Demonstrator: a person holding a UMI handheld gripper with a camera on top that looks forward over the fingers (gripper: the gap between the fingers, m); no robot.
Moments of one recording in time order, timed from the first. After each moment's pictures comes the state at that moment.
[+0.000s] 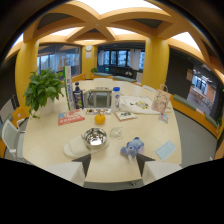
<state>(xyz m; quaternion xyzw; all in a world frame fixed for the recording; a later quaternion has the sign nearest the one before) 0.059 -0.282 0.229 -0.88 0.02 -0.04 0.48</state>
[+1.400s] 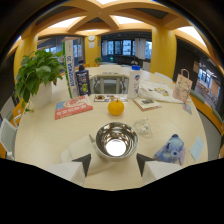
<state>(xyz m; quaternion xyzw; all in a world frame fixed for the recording) -0.014 -0.152 0.089 -0.90 0.01 -0.01 0.43</state>
